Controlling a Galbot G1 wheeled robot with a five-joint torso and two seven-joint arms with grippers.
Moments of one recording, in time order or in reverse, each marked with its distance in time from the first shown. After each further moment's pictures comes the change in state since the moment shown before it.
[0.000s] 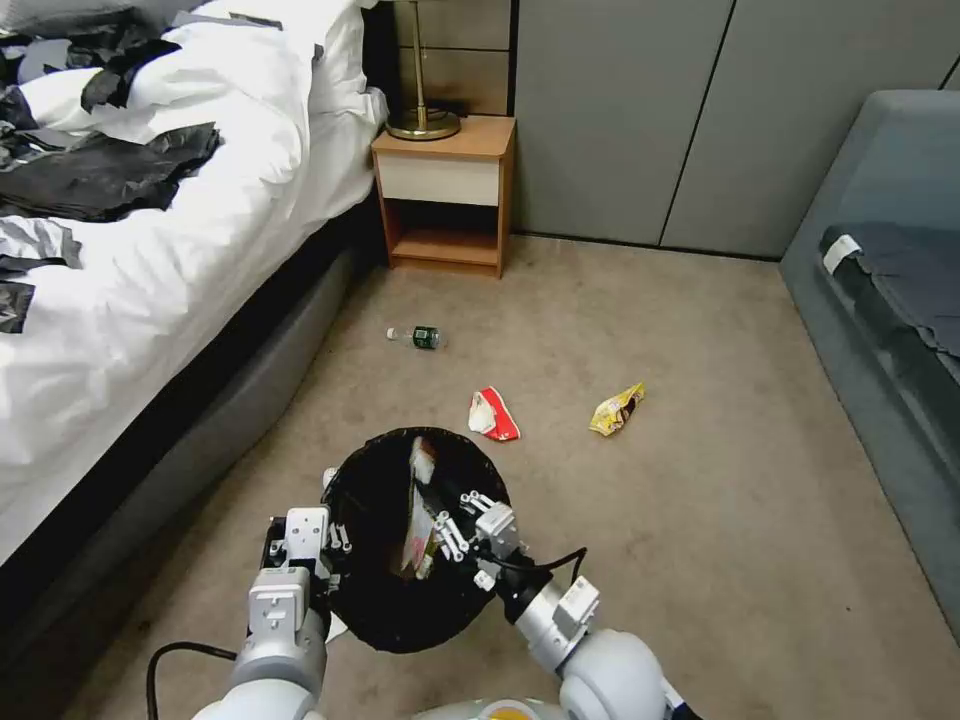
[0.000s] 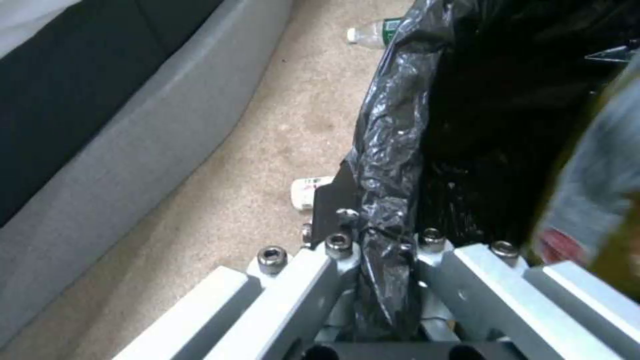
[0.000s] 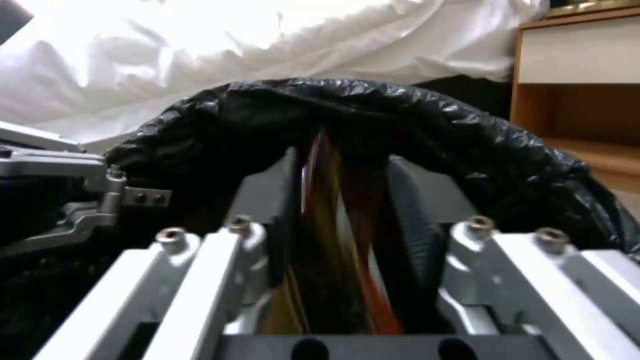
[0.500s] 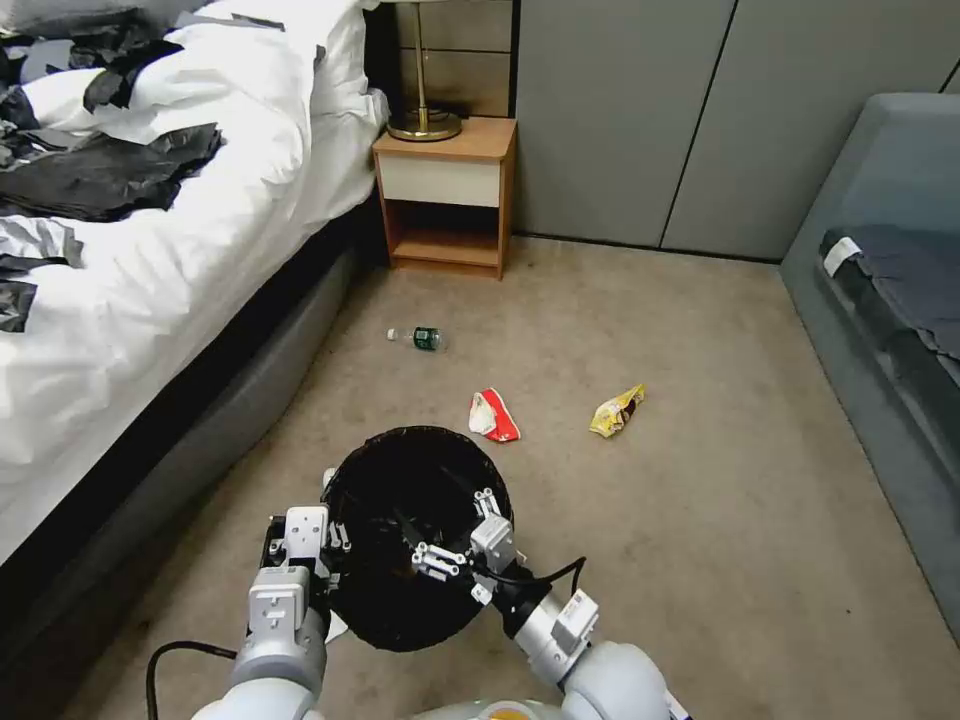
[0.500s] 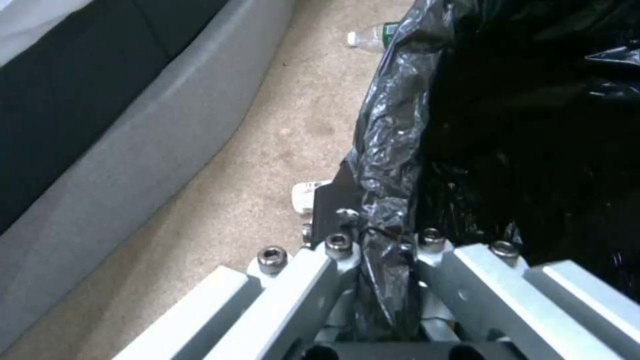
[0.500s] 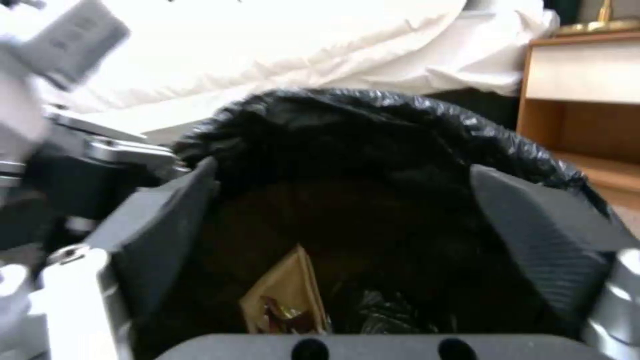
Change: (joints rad) left arm -0.005 0.004 -0.002 0.000 0.000 -0.001 0.001; right arm -0.064 -0.045 -0.001 0.064 -0.041 0.029 -0.001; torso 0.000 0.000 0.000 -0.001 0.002
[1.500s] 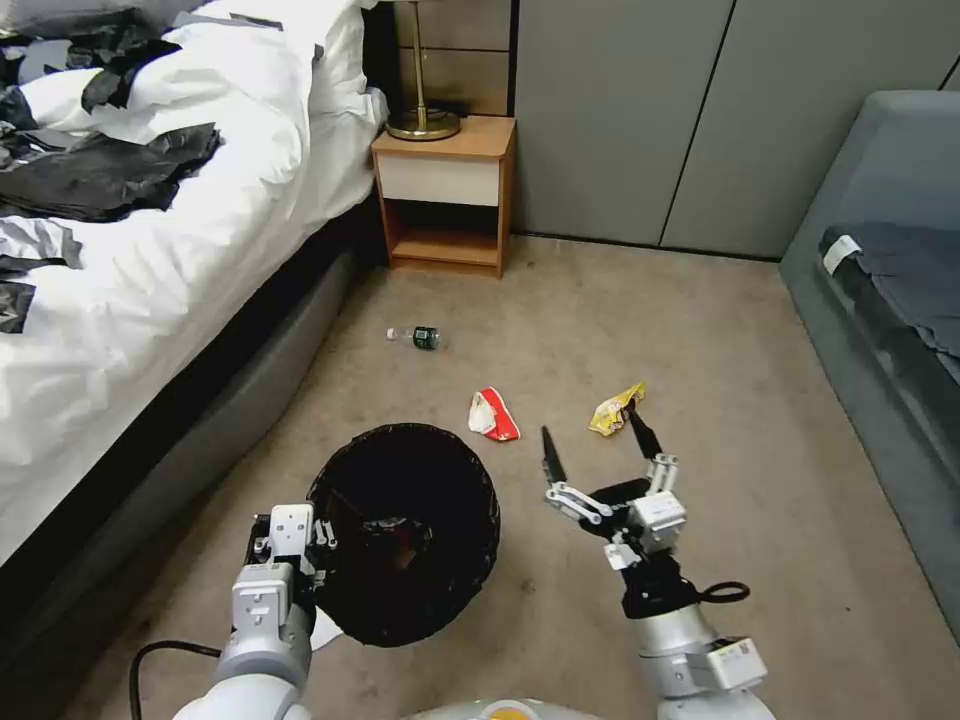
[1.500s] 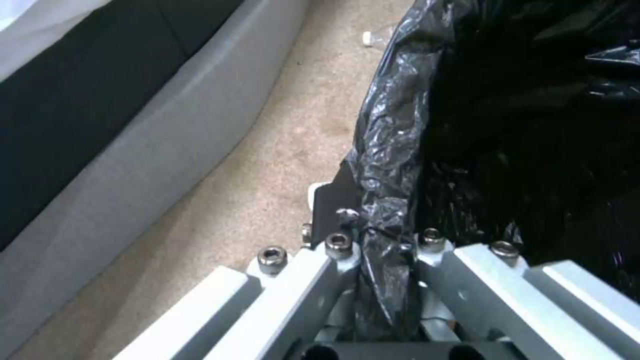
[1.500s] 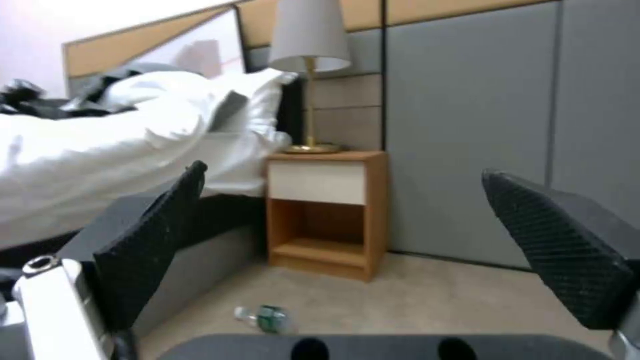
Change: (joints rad) left arm -0.004 0.009 -0.050 0.000 -0.039 0.000 0.001; right arm -0.282 0.111 0.369 0.194 -0.111 0.239 0.257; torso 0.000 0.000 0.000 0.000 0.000
